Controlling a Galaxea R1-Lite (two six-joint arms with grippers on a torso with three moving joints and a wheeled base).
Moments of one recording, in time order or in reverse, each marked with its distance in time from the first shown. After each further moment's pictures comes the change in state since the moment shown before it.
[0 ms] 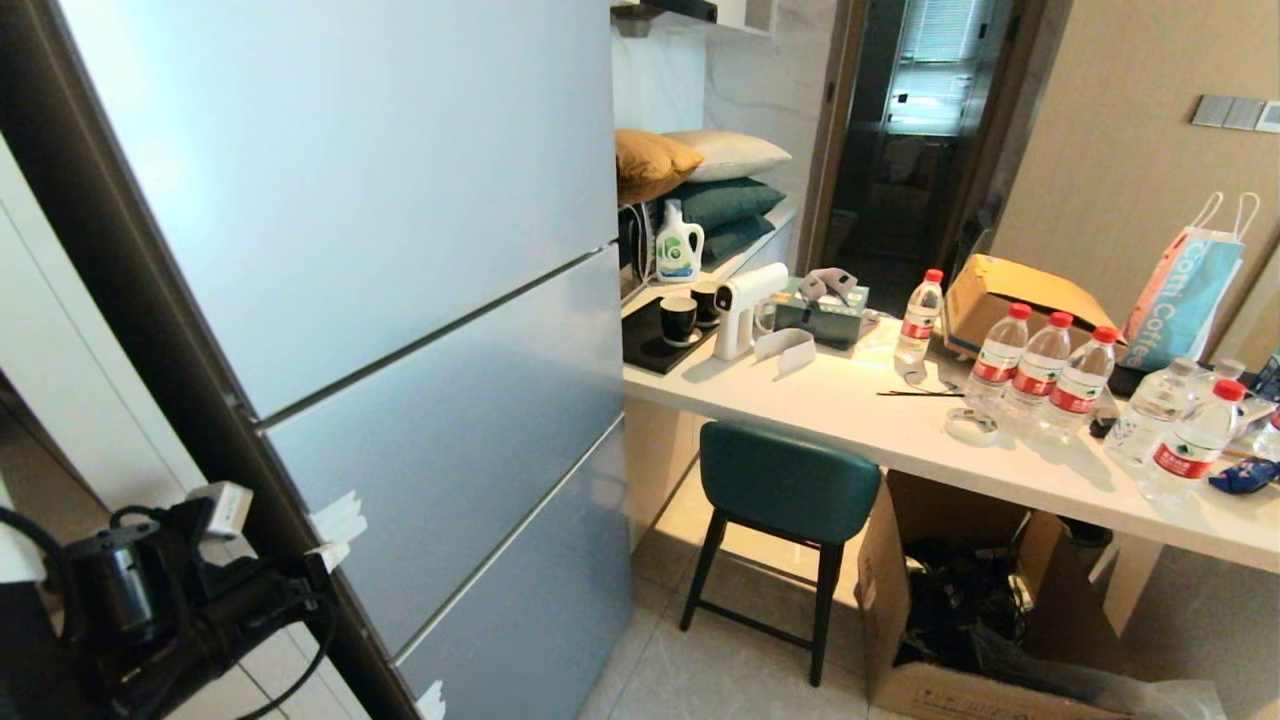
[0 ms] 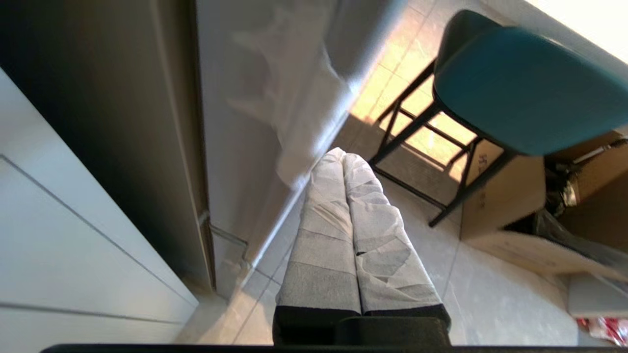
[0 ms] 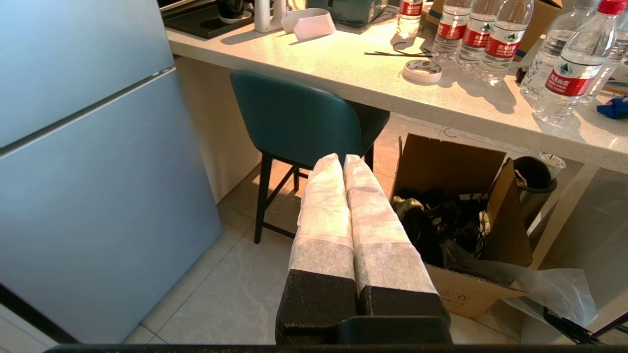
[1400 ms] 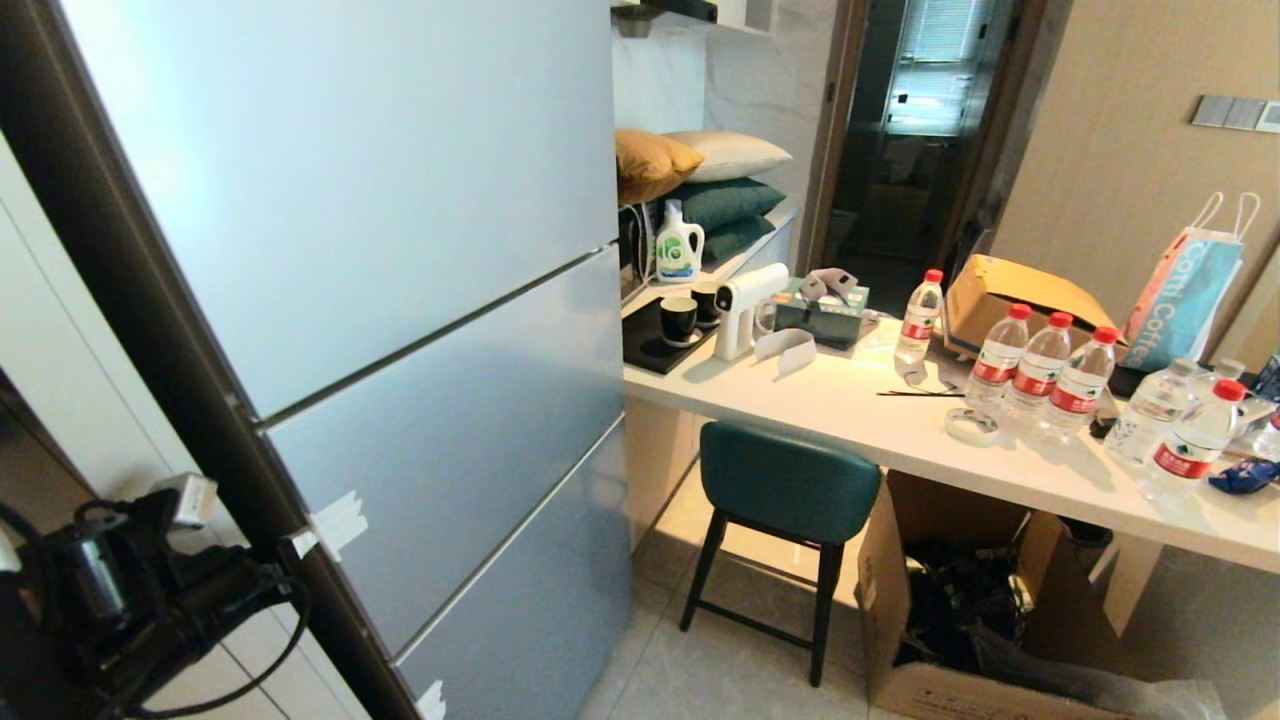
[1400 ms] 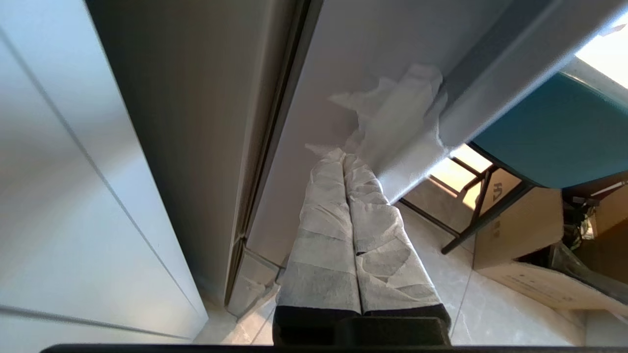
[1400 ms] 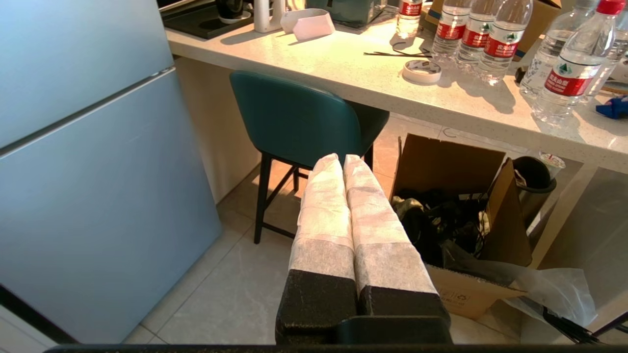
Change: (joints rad) left arm 0.083 0.010 -0.048 0.000 -0.025 -0.001; right arm 0.000 0.000 -0.001 0.001 0.000 0.000
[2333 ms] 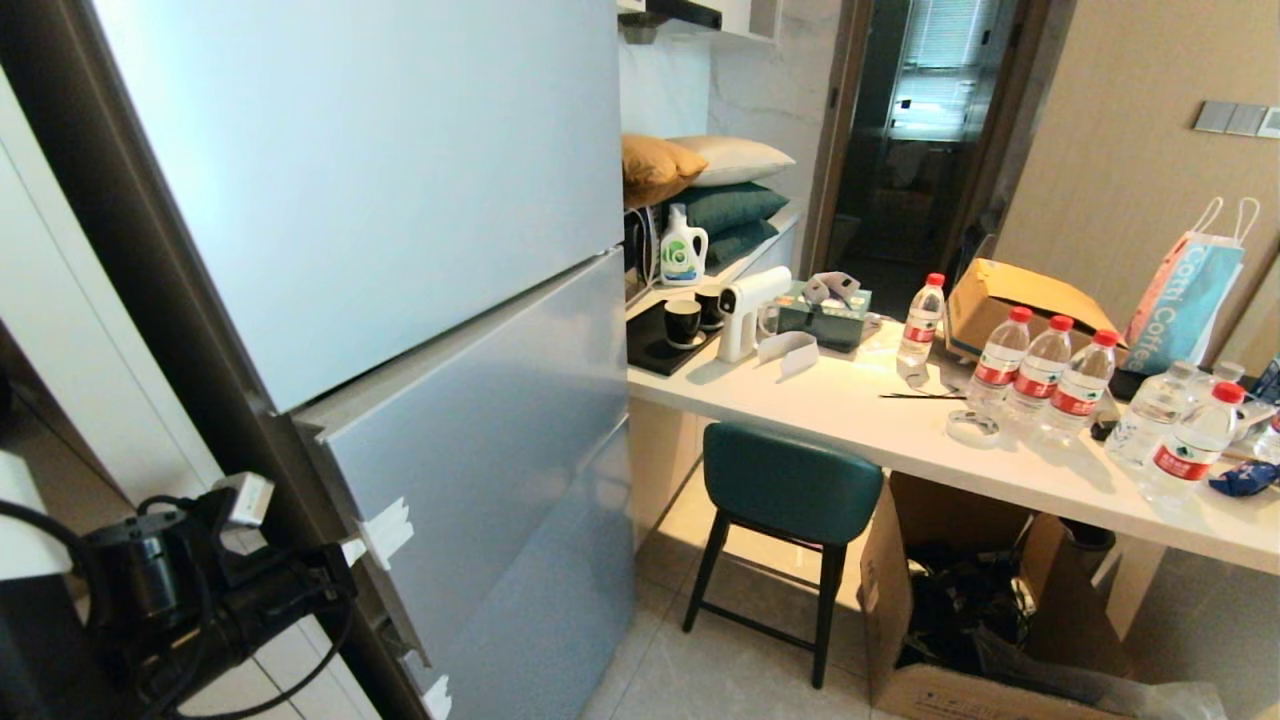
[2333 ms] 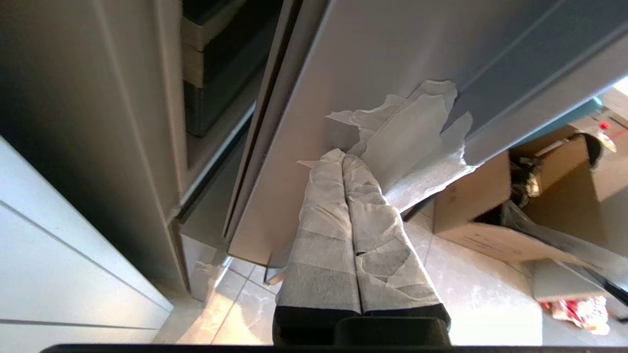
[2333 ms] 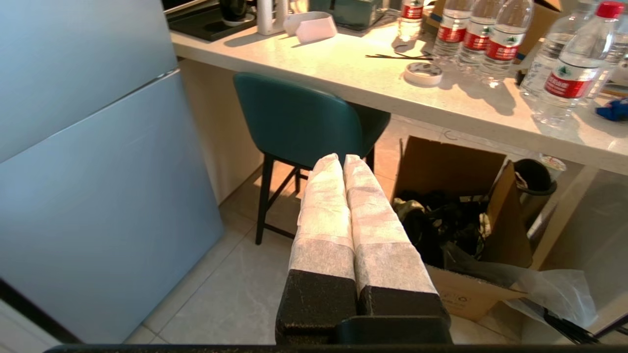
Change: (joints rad) left arm -0.160 0.001 0.000 0.008 -0.033 -0.068; right arm -0.001 0.000 0.000 0.000 0.000 0.000
